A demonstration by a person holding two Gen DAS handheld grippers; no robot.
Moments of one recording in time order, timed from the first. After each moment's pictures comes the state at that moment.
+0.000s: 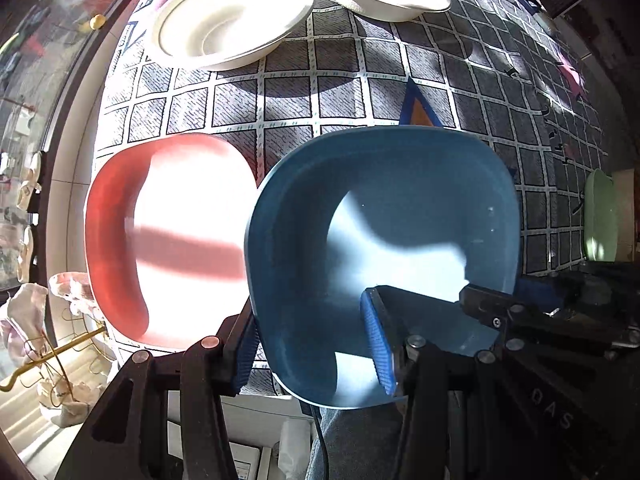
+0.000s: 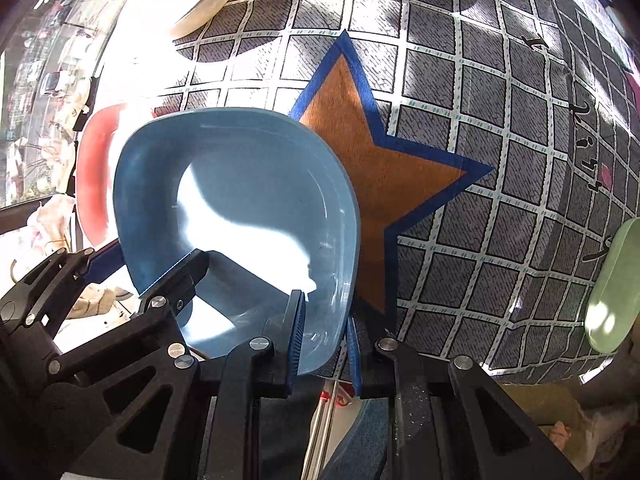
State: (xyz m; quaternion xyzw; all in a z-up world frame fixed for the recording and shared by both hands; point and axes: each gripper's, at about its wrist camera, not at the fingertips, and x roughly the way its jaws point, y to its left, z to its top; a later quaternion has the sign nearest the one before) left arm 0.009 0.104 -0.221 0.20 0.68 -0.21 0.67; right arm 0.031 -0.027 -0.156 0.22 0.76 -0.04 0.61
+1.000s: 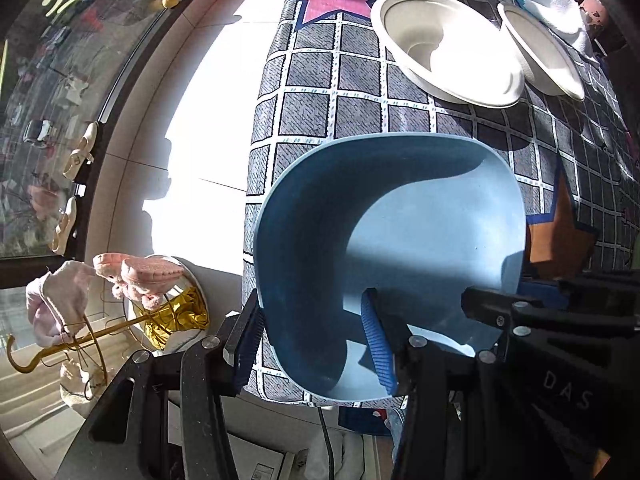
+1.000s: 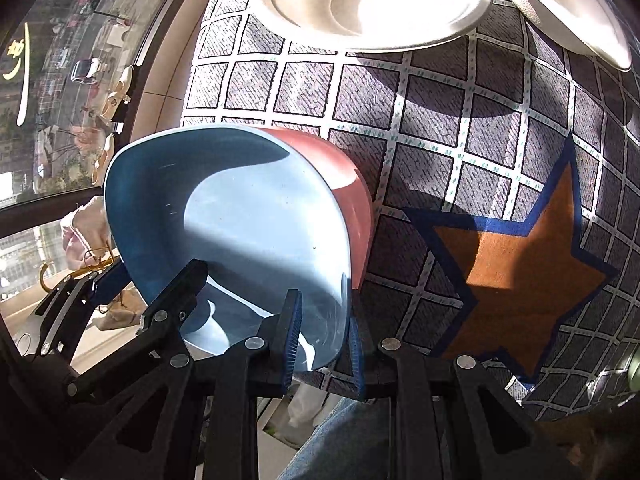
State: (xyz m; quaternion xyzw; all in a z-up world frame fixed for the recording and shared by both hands) left arm 0.137 0.216 -0.196 0.19 0.67 -0.13 0.71; right arm 0.119 0.034 -0.200 0.26 0.75 0.02 0.61
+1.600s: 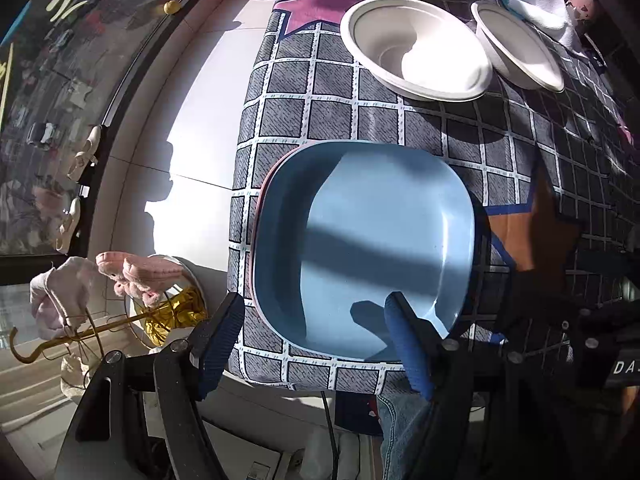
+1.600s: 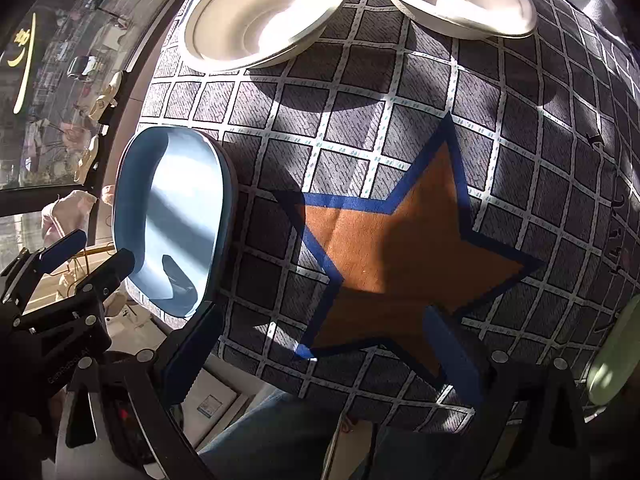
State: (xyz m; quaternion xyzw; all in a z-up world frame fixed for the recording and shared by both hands) left arm 0.121 0.197 -0.165 0.19 0.66 -0.13 0.71; right arm 0.053 -0.041 -0.188 0.19 0.74 -0.02 0.64
